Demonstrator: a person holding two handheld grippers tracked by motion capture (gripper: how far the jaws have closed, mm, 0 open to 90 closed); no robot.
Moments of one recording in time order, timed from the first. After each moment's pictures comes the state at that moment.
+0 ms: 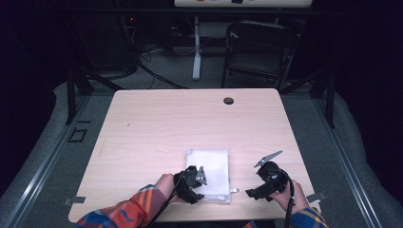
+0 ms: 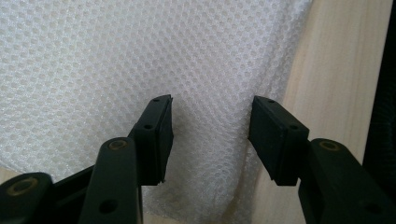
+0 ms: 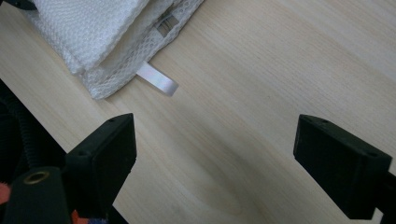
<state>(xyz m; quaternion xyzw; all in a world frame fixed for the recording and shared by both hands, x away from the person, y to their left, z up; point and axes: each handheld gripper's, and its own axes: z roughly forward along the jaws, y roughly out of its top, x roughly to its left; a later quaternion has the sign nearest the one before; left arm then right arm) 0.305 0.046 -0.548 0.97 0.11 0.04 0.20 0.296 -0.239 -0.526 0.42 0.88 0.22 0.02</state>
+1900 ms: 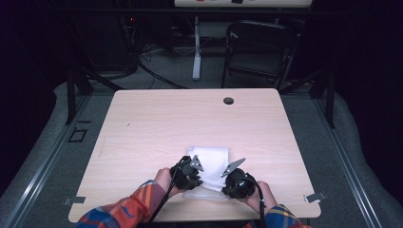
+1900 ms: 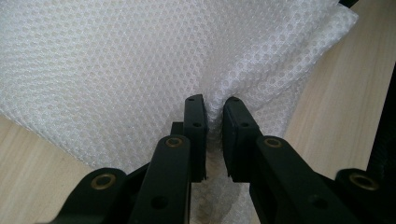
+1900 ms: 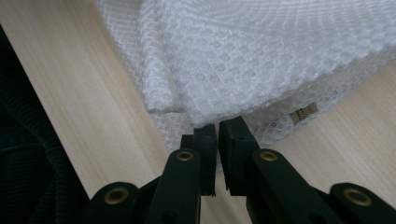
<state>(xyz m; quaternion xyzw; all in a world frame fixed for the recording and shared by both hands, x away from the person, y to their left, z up) 0.323 0.057 -0.534 0.95 0.20 0.02 0.25 0.295 -0.153 -0.551 0.30 0.92 0.24 0.03</state>
